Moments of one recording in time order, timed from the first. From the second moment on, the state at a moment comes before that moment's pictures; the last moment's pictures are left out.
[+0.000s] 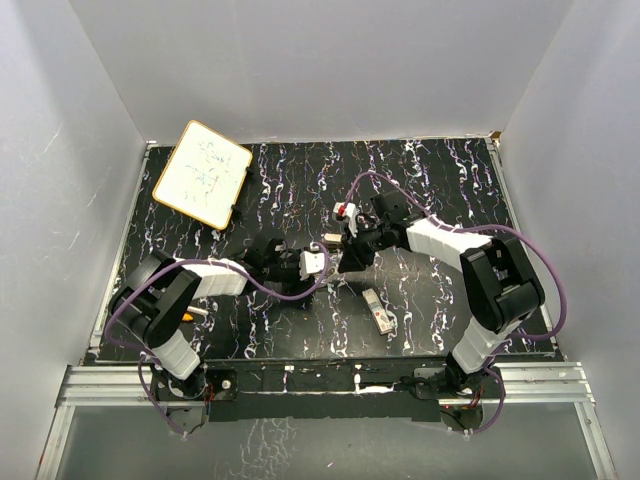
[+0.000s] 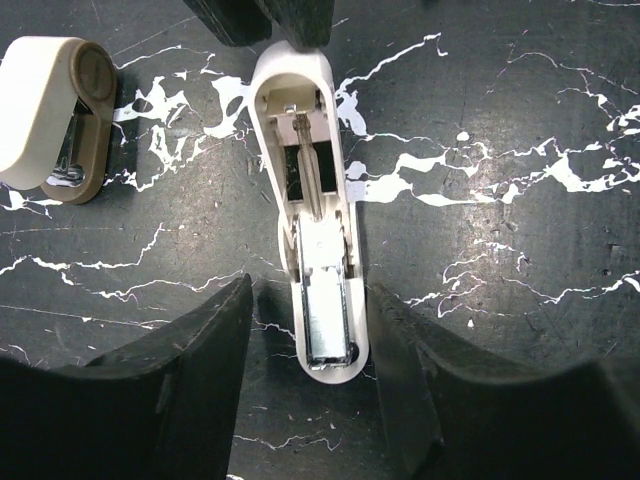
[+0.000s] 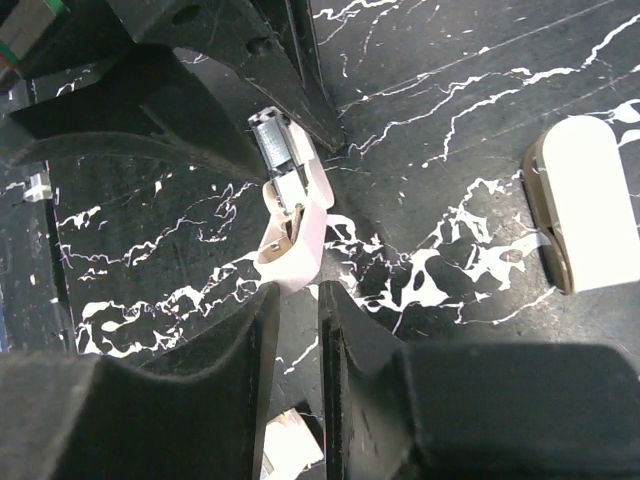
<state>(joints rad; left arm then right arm) -0.62 1.64 0.66 0.23 0.59 0.68 0.43 1.69 1.02 -0.31 -0.86 -0.44</state>
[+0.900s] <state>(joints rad) -0.63 1.69 0.65 0.33 0.58 0.56 0.40 1.69 1.03 -0.32 -0.89 -0.49</state>
